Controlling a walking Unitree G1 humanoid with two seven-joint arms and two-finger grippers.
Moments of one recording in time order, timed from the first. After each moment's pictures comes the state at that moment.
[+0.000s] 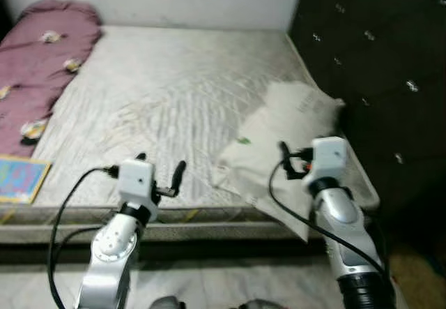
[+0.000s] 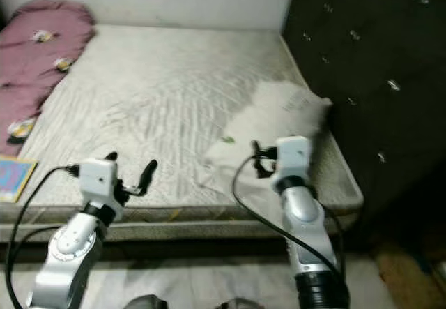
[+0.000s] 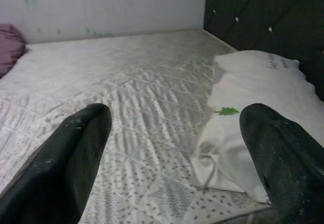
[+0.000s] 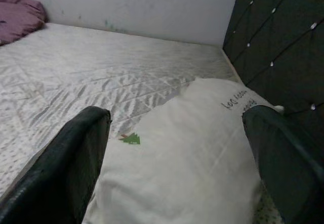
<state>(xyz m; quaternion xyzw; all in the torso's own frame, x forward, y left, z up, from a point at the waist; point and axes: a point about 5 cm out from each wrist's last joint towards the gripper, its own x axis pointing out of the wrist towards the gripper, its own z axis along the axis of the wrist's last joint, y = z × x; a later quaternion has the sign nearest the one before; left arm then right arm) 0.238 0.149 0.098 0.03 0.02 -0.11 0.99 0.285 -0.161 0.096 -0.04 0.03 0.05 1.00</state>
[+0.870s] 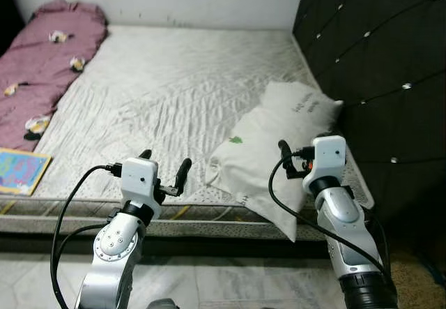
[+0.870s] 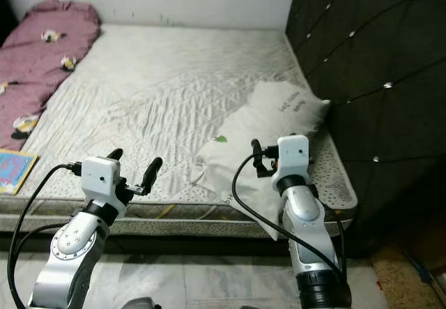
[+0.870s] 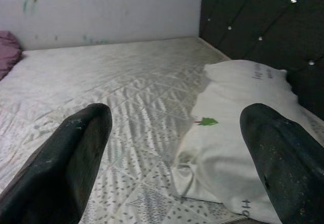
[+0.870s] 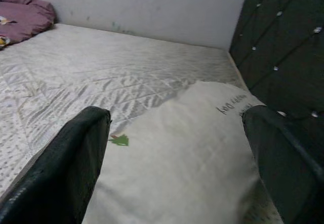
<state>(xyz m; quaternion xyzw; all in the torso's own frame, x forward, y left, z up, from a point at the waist) 0.237 0.143 0.100 0.02 0.01 -0.13 0.99 0.286 -0.165 0.099 -0.05 0.02 0.04 1.00</state>
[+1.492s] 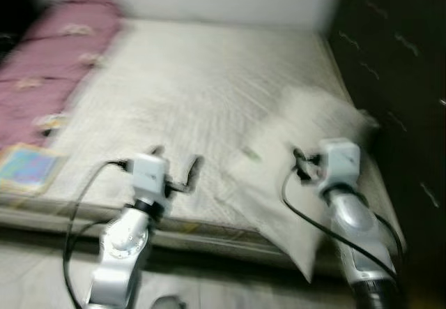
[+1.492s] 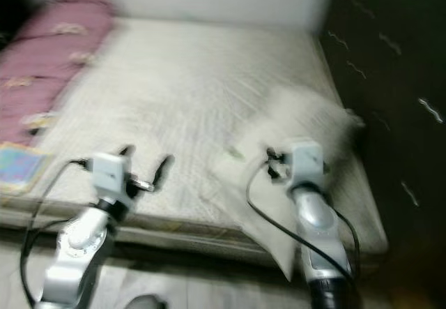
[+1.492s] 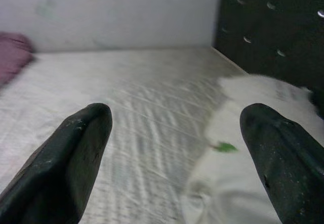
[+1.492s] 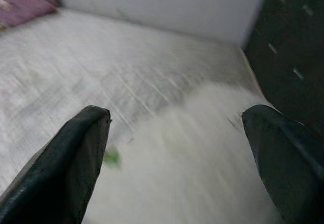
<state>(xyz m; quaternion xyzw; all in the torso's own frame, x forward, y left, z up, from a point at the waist) 0.239 0.134 0.108 0.02 -0.01 -0.15 0.99 0.287 -0.179 0.098 -0.05 0.03 0.02 1.00</state>
